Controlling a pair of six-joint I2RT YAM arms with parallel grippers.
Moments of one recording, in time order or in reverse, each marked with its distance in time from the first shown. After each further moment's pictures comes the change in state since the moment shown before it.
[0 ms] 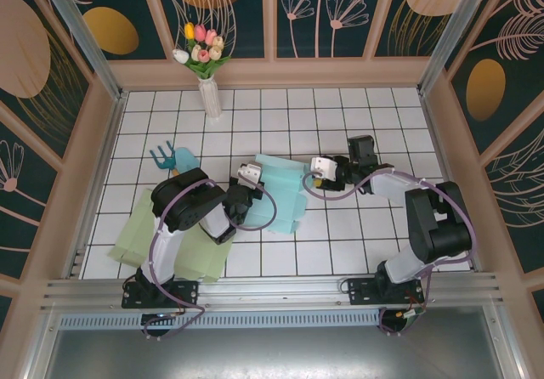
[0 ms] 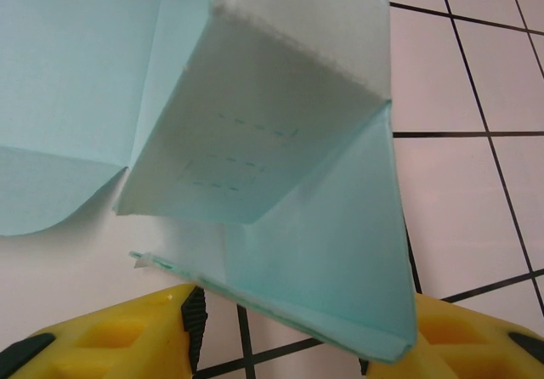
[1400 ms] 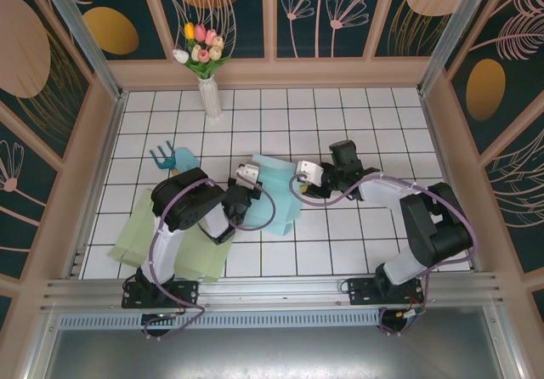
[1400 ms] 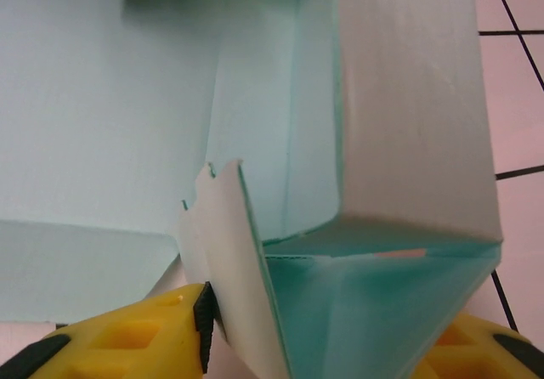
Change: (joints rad) left arm 0.008 0.004 -0.007 0.000 -0.029 -0.001; right arm 0.167 -0.014 -0.015 0.021 0.089 0.277
